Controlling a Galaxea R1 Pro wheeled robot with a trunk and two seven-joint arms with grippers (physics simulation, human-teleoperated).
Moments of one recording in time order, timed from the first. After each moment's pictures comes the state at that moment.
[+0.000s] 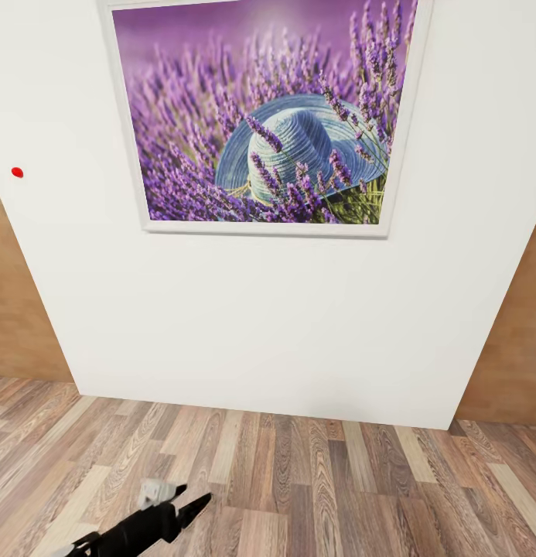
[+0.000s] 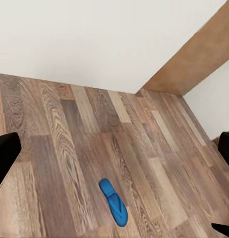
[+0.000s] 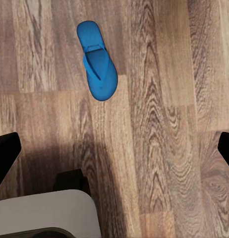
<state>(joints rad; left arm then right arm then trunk) -0.03 0.04 0.19 -1.23 0.16 0.35 -0.87 -0.01 -0.11 -0.23 -0.42 0.03 -0.03 0.03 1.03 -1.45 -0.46</state>
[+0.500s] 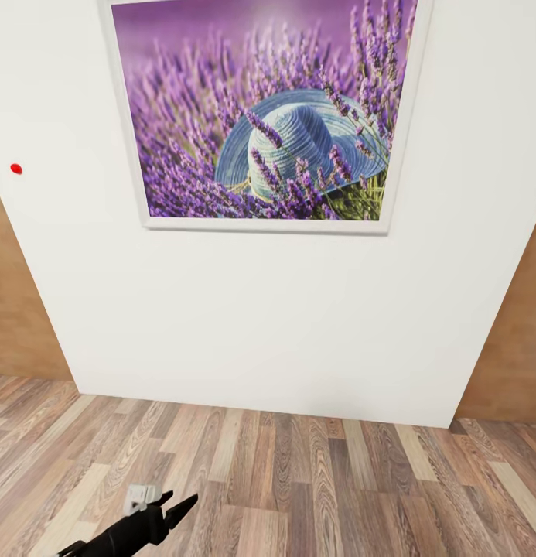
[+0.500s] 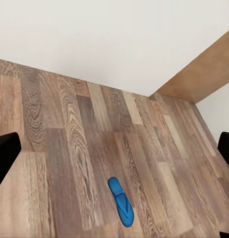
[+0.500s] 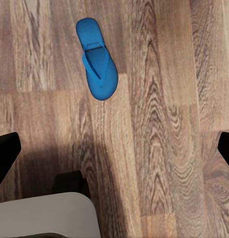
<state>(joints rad) -0.03 0.04 0.27 -1.19 0.16 0.36 -0.87 -0.01 -0.11 -0.23 -0.42 0.03 -0.03 0.03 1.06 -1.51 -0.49</state>
